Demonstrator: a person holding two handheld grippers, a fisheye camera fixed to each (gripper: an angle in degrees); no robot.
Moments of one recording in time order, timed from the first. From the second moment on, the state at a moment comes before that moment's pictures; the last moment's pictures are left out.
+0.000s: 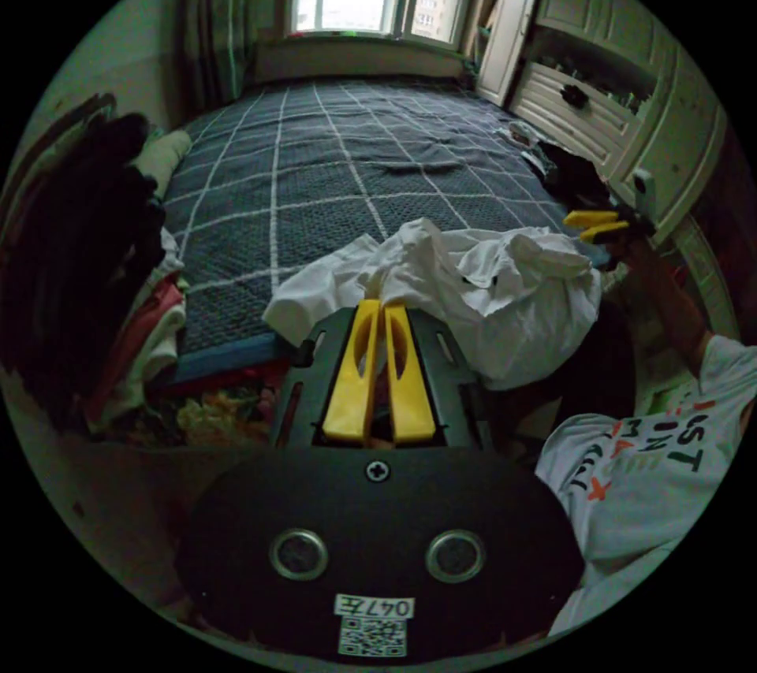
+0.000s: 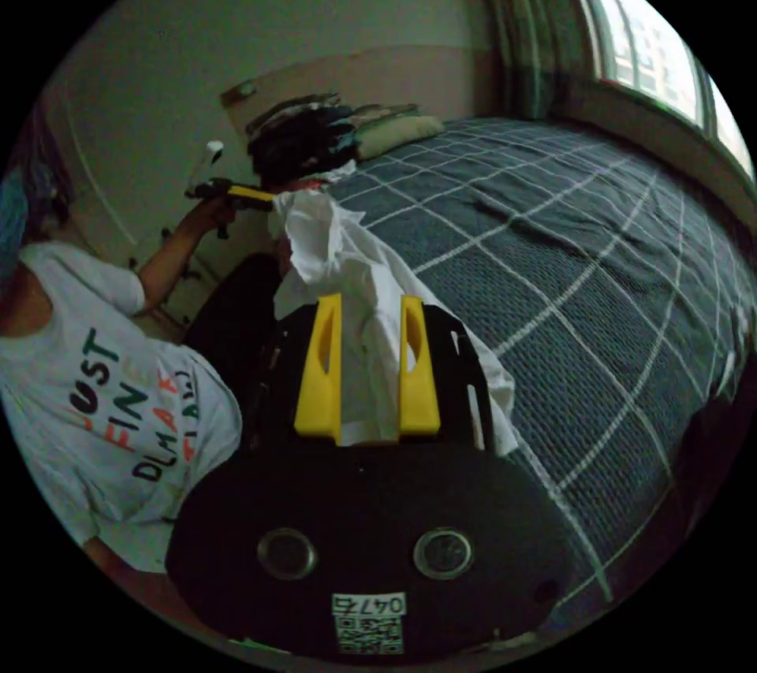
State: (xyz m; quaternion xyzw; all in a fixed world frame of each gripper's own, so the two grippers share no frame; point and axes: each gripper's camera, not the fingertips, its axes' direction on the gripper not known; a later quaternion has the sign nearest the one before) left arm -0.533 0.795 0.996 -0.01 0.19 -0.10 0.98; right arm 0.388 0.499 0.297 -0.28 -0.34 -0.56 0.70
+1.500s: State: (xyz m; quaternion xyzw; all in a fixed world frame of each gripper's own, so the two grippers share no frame) left arm -0.499 0.911 1.162 -0.06 0.28 -0.01 0.96; right arm 0.385 0.607 0.225 -0.22 -0.31 -0.66 0.65
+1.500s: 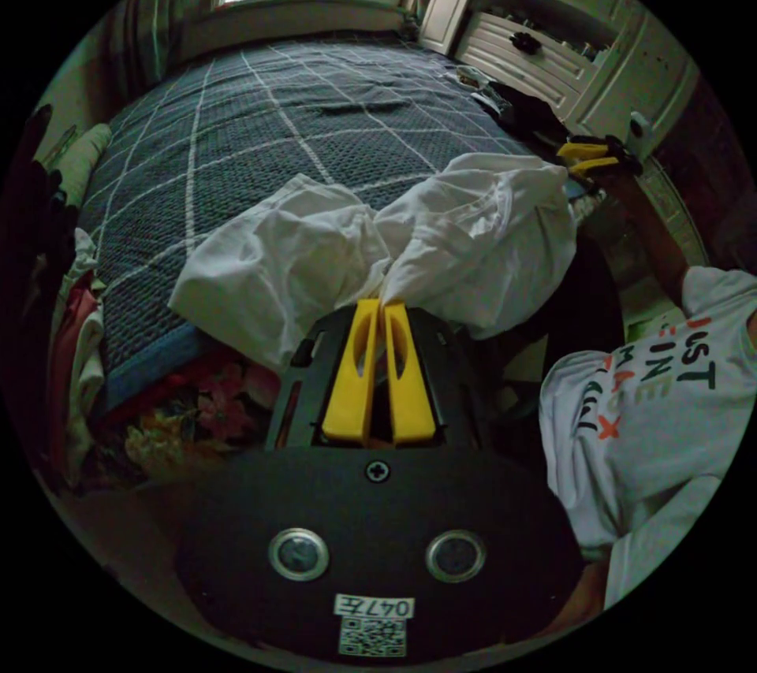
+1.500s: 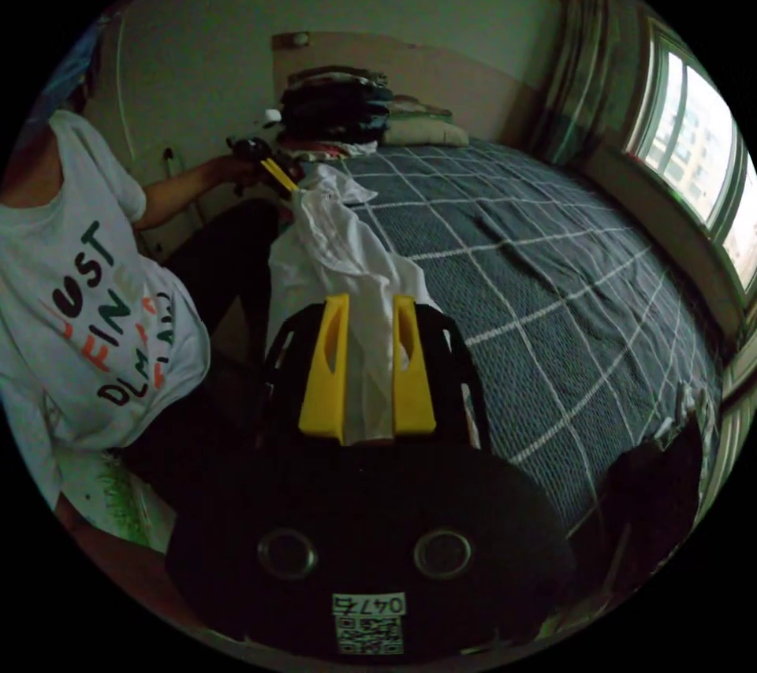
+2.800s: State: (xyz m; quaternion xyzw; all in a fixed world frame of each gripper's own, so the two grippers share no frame) left arm -0.474 0.960 1.195 -0.07 0.29 -0.05 0.95; right arm 0.345 0.706 0.143 -0.25 -0.18 -0.73 0.61
